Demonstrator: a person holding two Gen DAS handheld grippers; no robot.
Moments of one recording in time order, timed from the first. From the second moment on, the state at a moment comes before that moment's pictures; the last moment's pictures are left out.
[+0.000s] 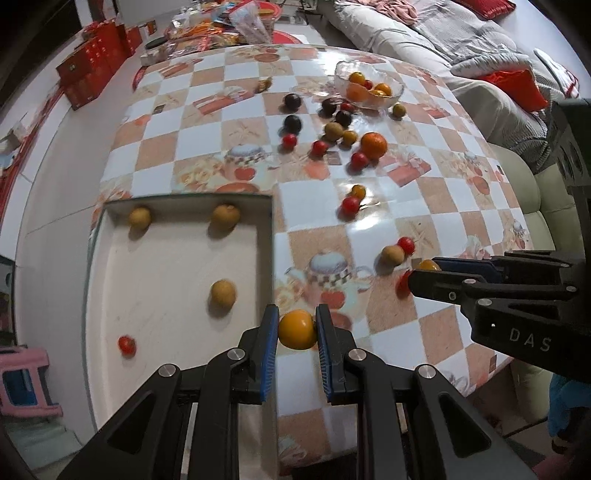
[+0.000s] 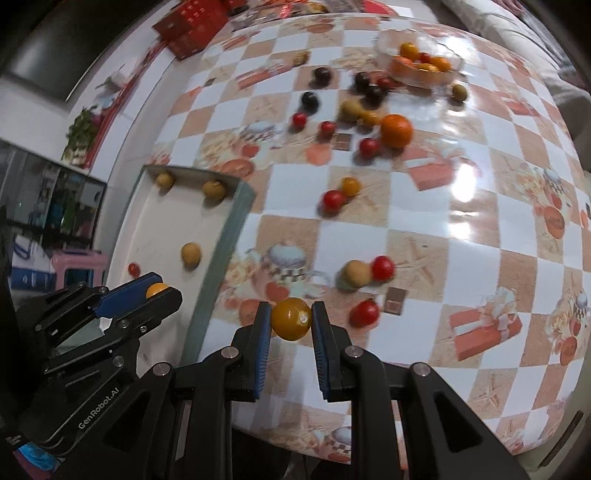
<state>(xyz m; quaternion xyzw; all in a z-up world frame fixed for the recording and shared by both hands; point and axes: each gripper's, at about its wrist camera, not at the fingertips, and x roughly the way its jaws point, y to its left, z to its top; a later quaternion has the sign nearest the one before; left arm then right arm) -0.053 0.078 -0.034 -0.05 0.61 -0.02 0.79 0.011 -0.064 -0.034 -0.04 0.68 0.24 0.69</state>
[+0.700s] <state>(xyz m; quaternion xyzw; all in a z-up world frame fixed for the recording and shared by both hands) -0.132 0.191 -0.068 -0.14 0.62 0.11 0.76 -0.035 0.075 -0.061 -0.13 0.68 0.36 0.62</state>
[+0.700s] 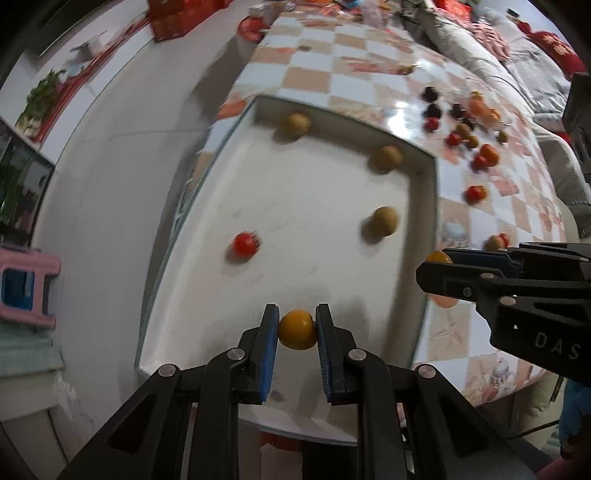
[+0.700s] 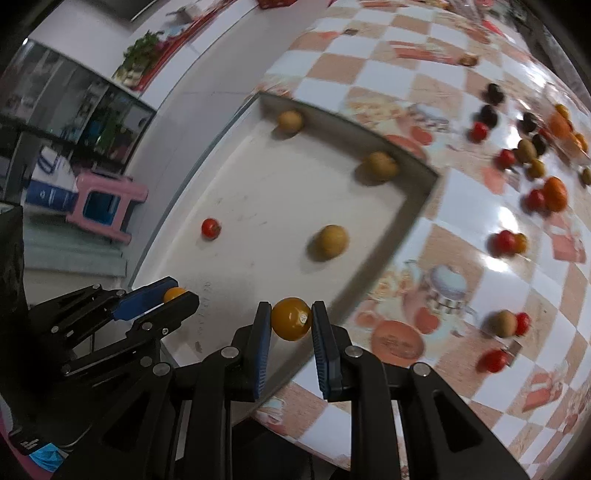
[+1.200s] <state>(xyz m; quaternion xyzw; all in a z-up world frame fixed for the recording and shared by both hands) -0.138 0.205 -0.106 -0.14 0.65 0.12 0.74 -0.052 0.100 -0.105 -0.17 0.71 0.36 0.58</state>
